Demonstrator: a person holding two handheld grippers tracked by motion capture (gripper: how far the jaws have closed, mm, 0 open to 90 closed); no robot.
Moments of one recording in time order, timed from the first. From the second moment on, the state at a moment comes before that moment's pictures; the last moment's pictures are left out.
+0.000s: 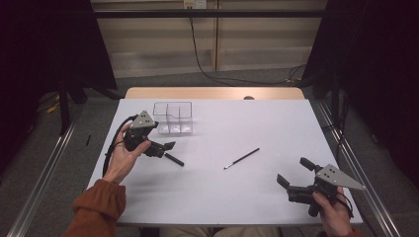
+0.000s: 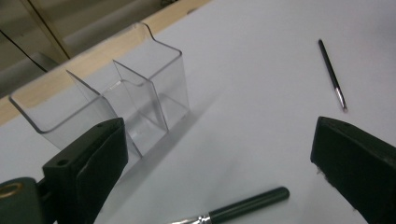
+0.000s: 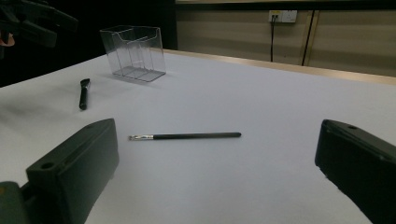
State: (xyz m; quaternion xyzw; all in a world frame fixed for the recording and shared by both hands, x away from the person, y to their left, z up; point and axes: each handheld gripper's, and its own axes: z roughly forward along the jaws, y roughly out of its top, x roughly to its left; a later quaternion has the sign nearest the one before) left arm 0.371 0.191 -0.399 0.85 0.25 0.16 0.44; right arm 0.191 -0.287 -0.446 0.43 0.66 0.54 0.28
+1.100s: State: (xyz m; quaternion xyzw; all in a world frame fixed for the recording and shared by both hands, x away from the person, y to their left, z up) left arm 0.396 0.176 -0.412 0.95 0.15 0.07 0.25; right arm 0.192 -0.286 -0.447 0.43 0.67 0.54 0.27
